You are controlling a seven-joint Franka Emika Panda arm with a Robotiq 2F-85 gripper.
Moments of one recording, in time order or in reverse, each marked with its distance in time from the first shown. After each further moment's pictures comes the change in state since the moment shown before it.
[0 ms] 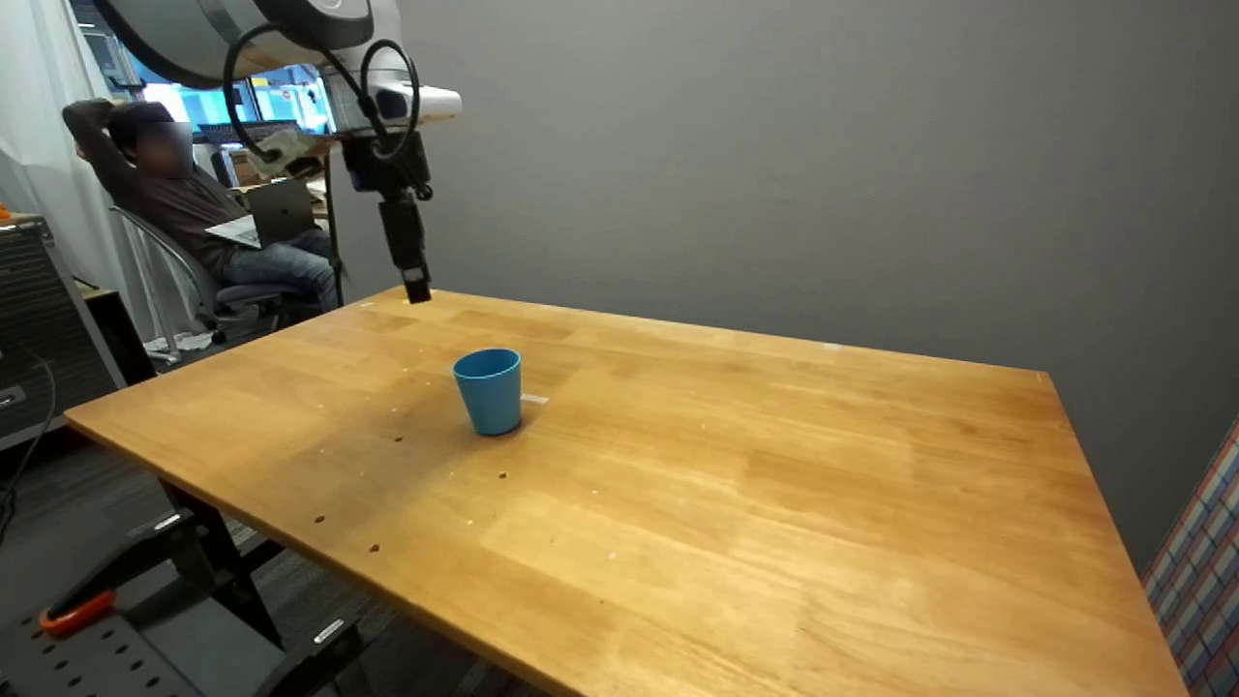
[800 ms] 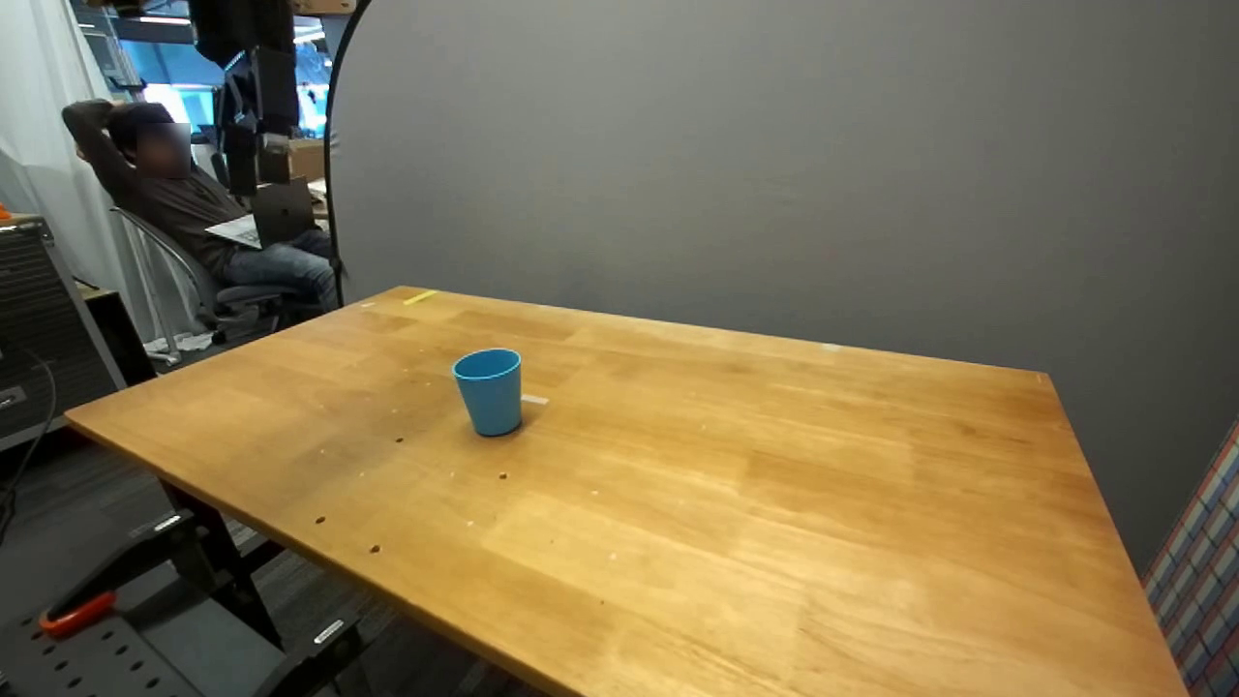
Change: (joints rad) arm 0.049 -0.227 0.101 0.142 0.121 -0.645 -0.464
